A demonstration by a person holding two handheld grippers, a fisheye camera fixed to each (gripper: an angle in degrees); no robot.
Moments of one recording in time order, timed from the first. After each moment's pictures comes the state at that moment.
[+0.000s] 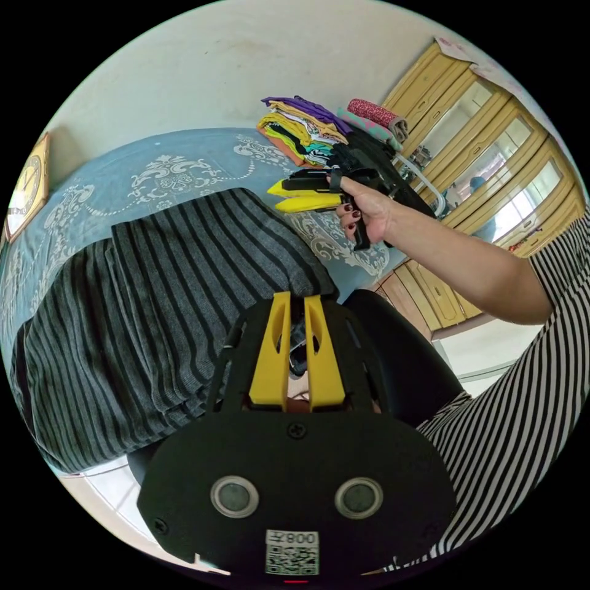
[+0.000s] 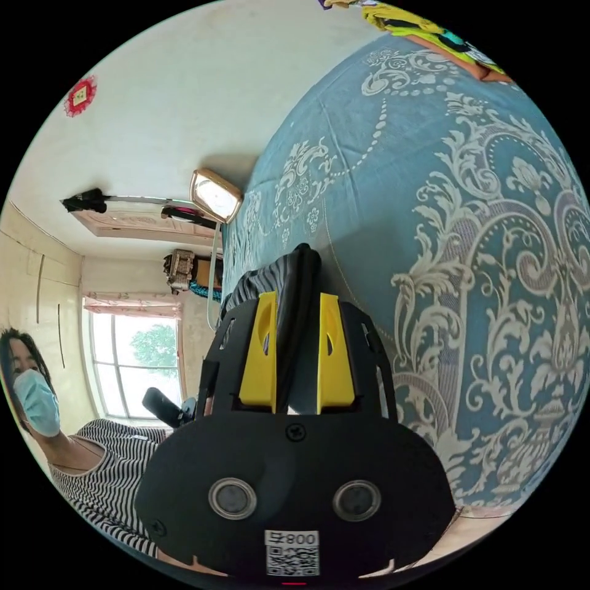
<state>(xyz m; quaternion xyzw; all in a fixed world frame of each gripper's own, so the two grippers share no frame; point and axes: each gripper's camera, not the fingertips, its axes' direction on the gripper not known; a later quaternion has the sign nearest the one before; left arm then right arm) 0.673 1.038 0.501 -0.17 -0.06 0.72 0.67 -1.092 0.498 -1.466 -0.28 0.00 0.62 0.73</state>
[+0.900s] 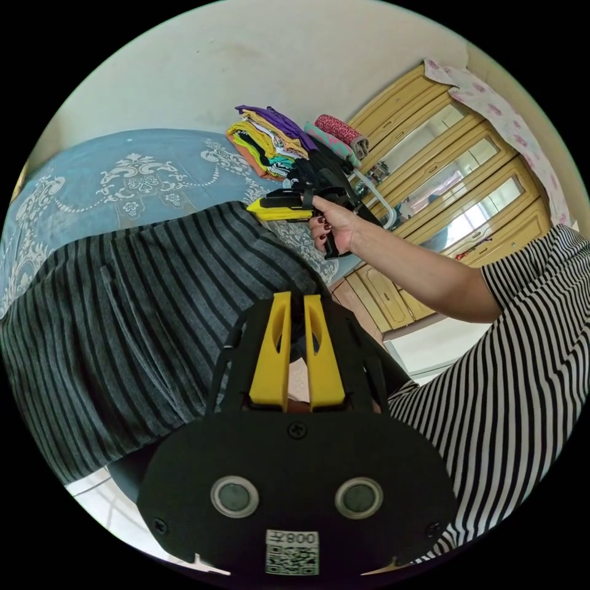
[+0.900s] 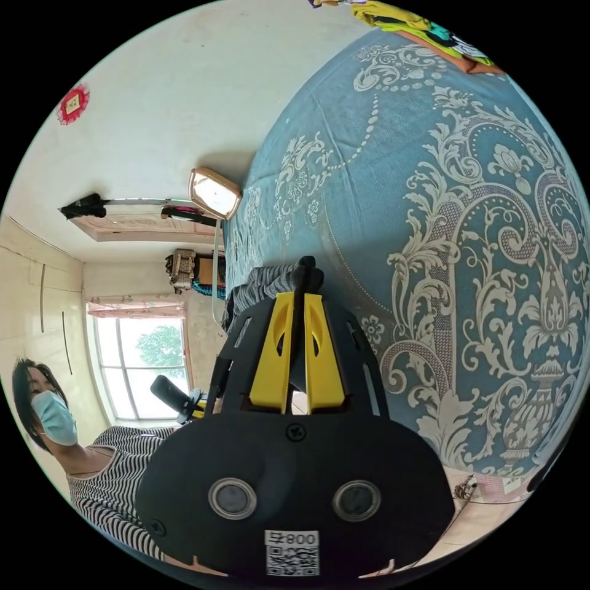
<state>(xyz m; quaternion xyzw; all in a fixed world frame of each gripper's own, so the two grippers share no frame) 0.677 0.964 0.400 -0.25 0.04 0.69 0.68 -1.108 0.508 -1.468 -0.29 -0.01 0.64 0.71</state>
